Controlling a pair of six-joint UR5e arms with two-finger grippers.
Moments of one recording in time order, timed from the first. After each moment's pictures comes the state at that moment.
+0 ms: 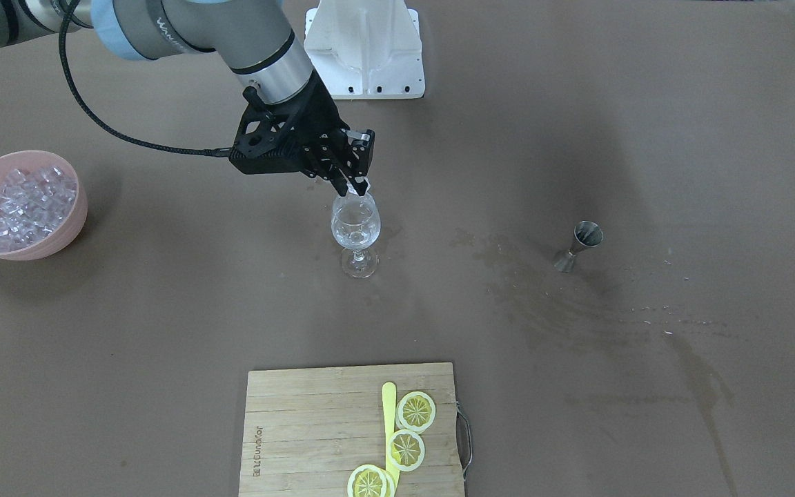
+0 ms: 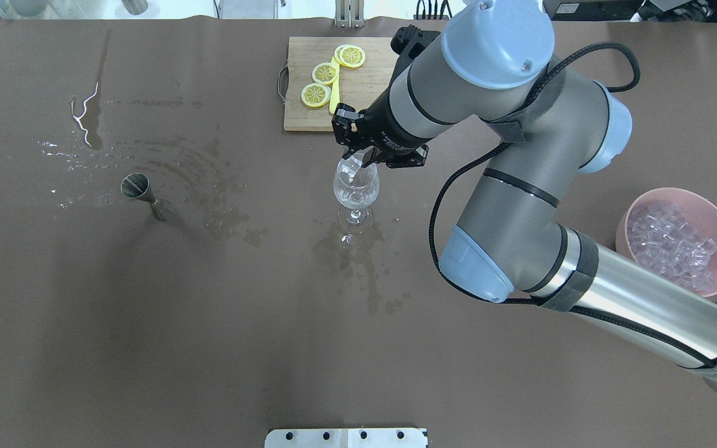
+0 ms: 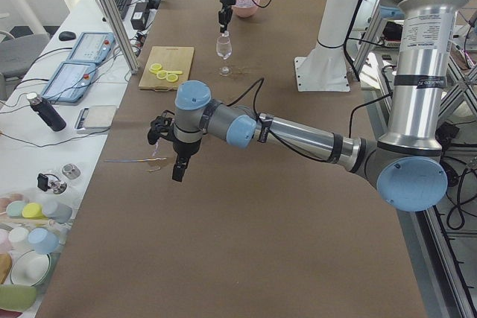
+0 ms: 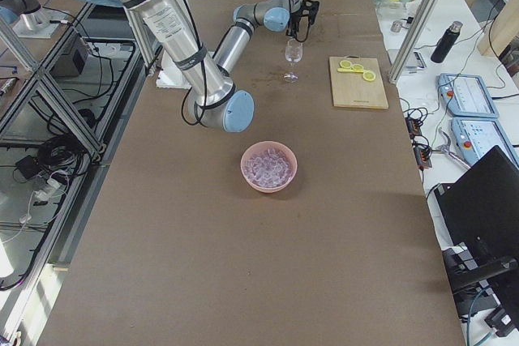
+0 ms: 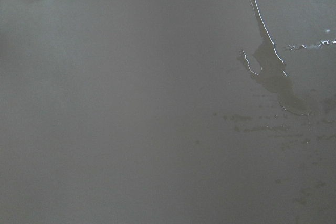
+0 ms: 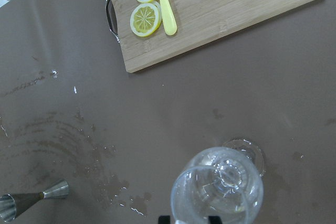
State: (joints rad) left arm -1.44 -1.62 -1.77 -1.74 -2.20 -0.23; right arm 0.67 -0.82 1.77 -1.41 1.99 1.54
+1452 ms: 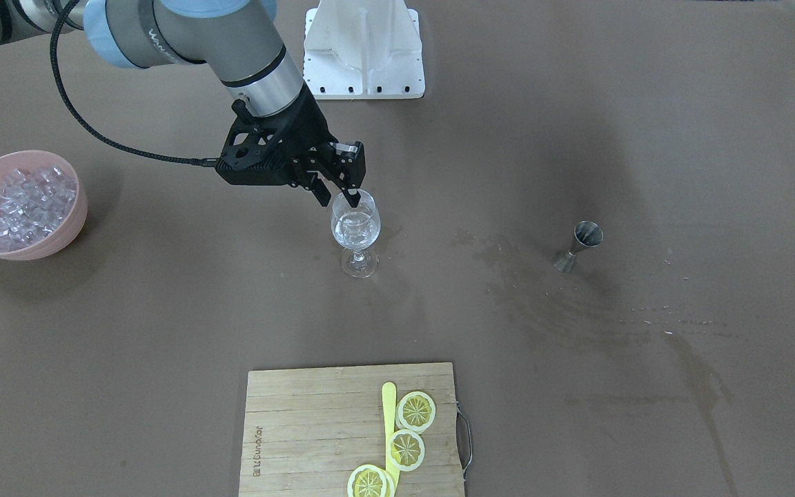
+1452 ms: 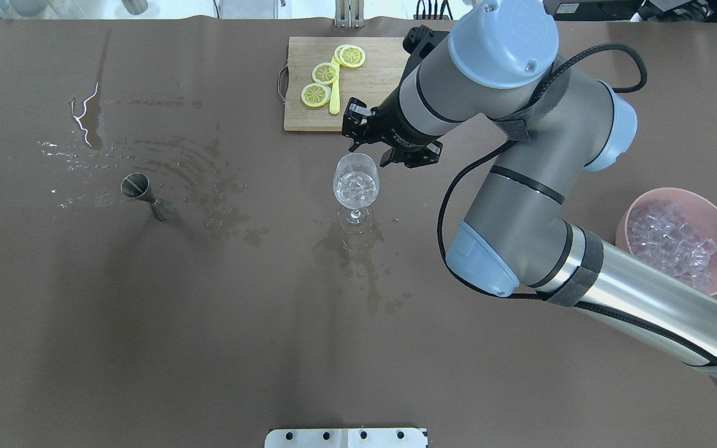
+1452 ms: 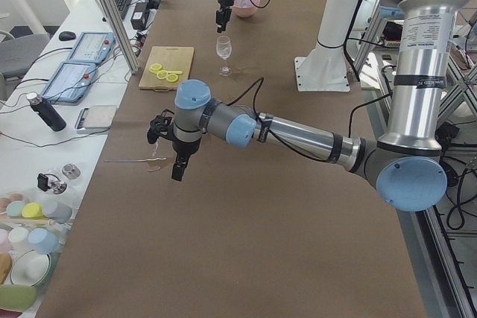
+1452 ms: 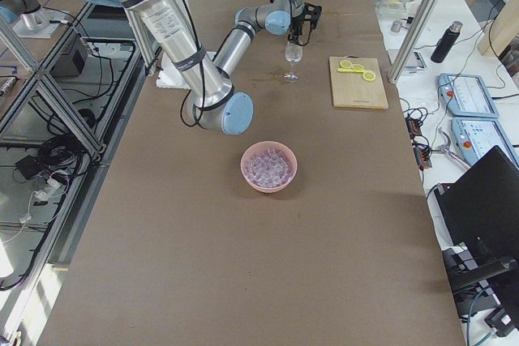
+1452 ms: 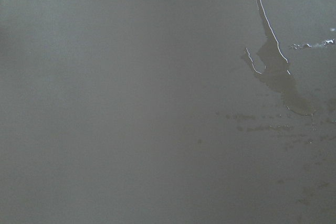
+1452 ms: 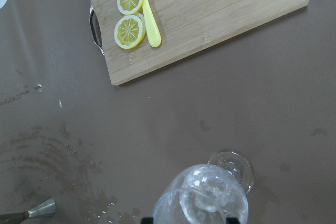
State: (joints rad) left arm -1.44 -1.62 -1.77 -1.74 -2.20 -0.24; right arm 0.69 -0.84 1.77 -1.41 1.99 1.55
